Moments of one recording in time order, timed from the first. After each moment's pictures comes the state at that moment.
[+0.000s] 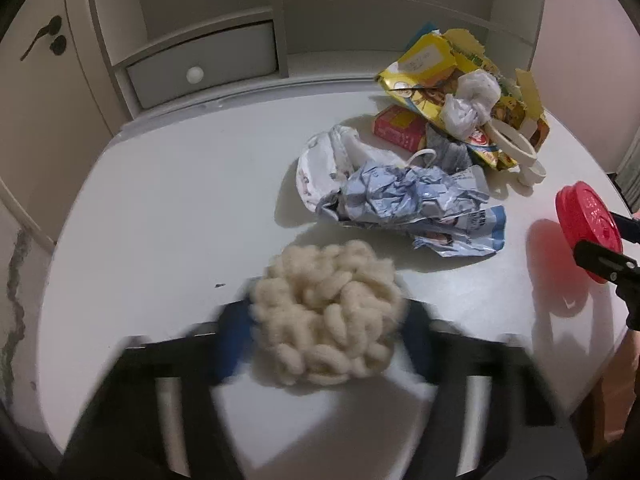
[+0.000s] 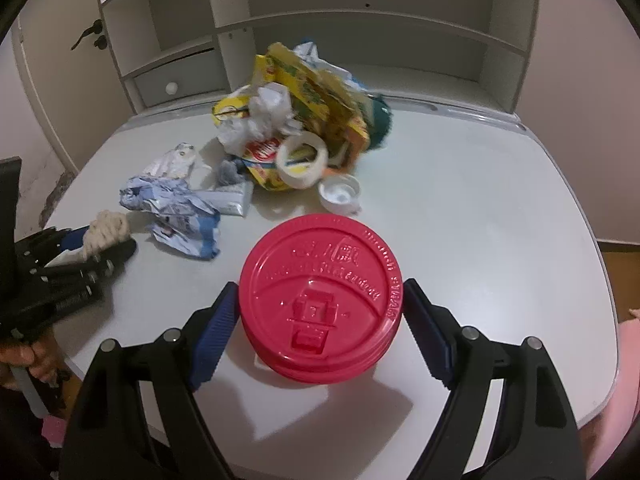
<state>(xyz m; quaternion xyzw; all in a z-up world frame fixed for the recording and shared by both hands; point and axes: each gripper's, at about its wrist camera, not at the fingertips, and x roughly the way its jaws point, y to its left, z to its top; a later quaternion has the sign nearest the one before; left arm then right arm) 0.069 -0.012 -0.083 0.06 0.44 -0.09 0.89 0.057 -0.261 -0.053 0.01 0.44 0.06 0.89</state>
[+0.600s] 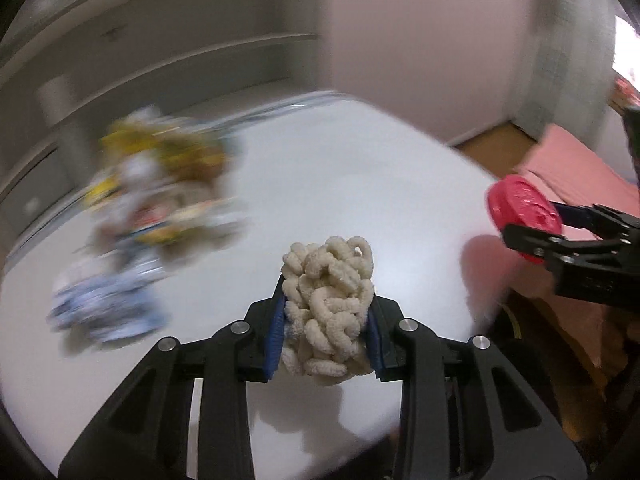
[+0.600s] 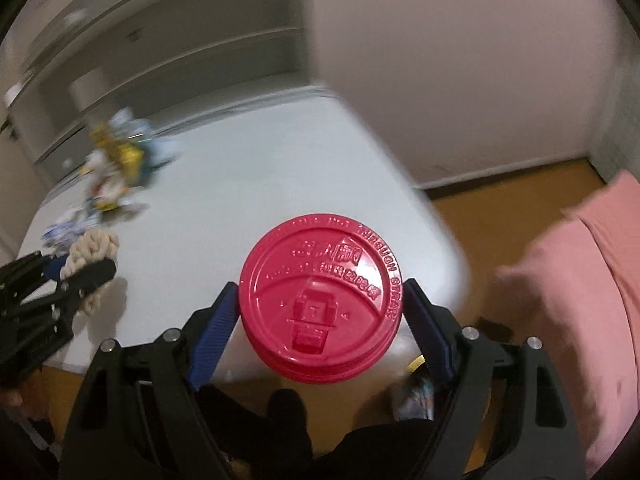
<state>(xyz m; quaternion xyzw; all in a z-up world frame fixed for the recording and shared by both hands) -0.005 -0.231 -0.047 0.14 0.38 -0.32 0.86 -0.054 -0.444 -0.043 0.10 0.42 -0.12 0.89</state>
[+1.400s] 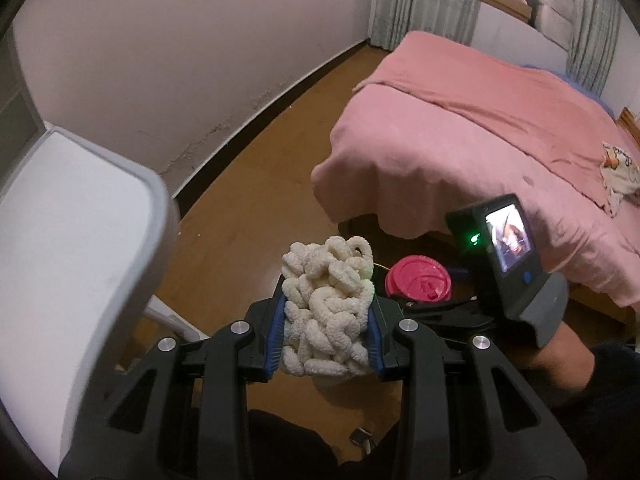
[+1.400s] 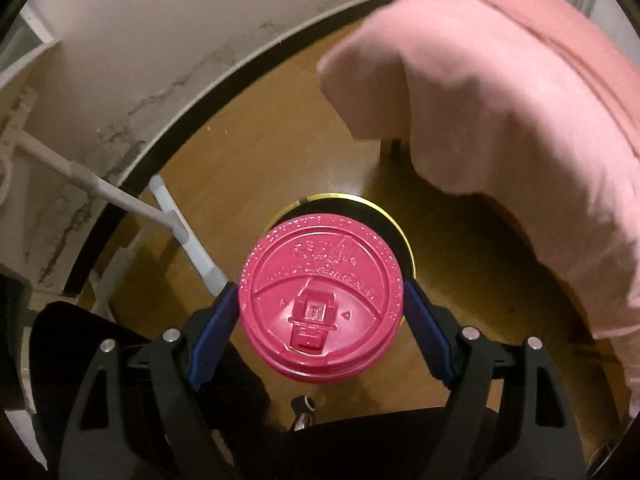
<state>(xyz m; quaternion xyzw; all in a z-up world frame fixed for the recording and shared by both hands) -0.118 -0.483 -0.126 0.25 0.39 -0.51 0.72 -0.205 -0.650 -0.263 0.29 0.53 -0.28 0.75</state>
